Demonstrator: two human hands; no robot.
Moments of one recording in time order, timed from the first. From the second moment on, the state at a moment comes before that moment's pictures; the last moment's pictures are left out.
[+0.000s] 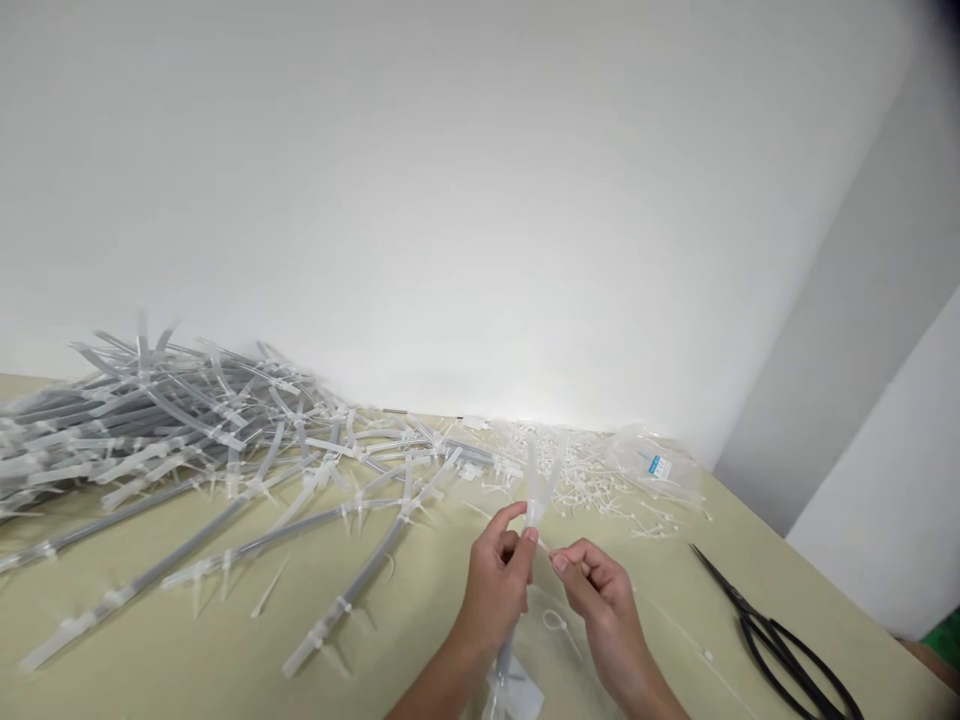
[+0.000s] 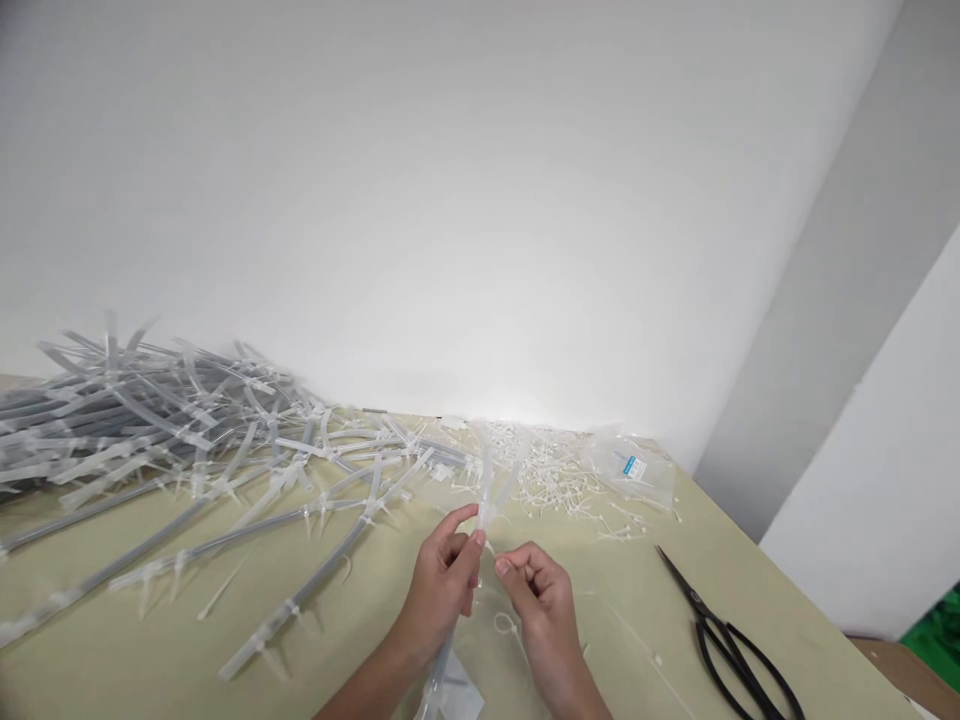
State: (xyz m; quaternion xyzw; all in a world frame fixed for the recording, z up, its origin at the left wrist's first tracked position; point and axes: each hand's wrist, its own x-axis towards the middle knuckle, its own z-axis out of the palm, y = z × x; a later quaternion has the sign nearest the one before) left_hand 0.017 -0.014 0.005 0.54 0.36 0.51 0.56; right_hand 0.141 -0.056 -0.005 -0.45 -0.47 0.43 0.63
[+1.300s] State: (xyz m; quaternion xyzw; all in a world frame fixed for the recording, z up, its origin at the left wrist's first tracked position) left_hand 0.032 -0.023 -0.003 0.42 0.29 0.46 0.73; right_hand 0.134 -0.044 -0.020 -0.34 -0.39 0.62 0.60
